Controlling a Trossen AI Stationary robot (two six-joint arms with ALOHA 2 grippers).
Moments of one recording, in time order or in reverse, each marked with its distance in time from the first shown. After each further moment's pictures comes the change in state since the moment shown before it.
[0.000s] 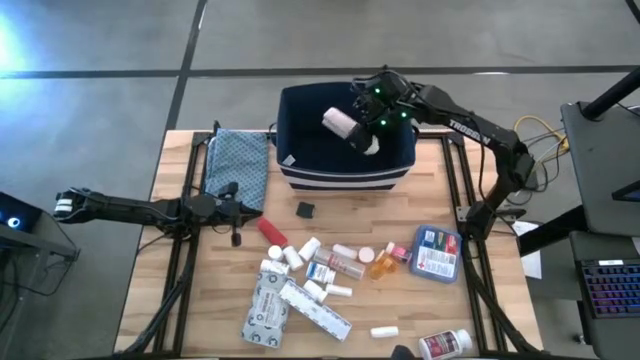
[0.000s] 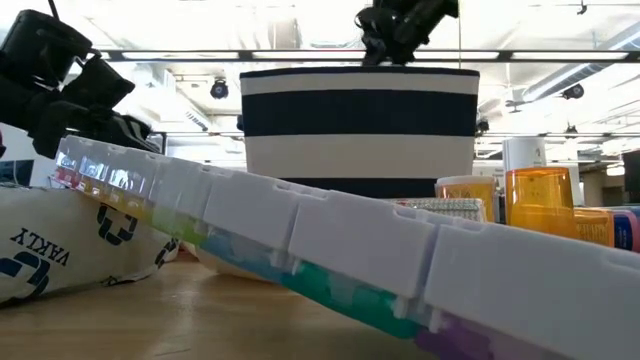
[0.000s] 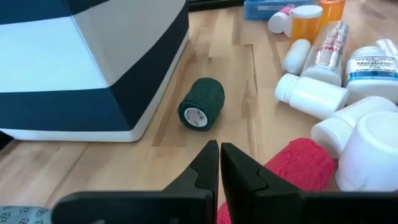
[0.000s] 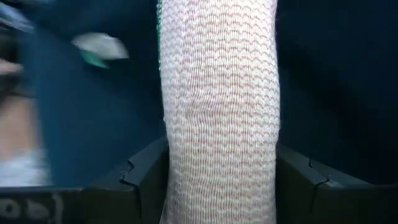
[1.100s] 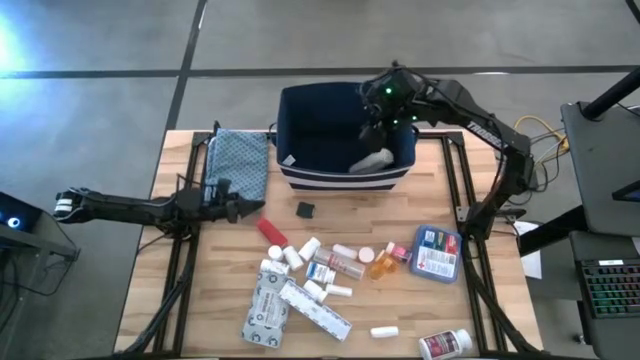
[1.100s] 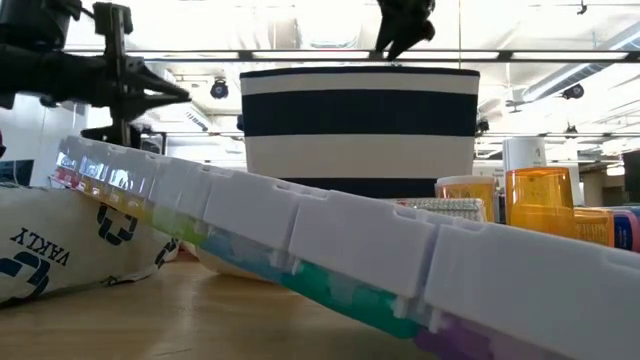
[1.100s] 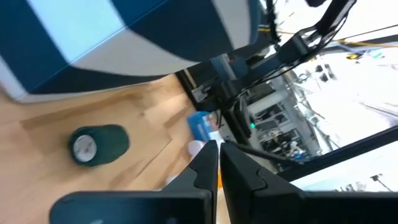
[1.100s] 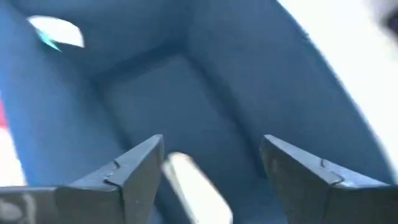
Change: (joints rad) left arm -0.001 0.000 0.087 0.205 -0.002 -1.122; right arm 0.122 -0.013 0.291 -0.292 0.415 -0.185
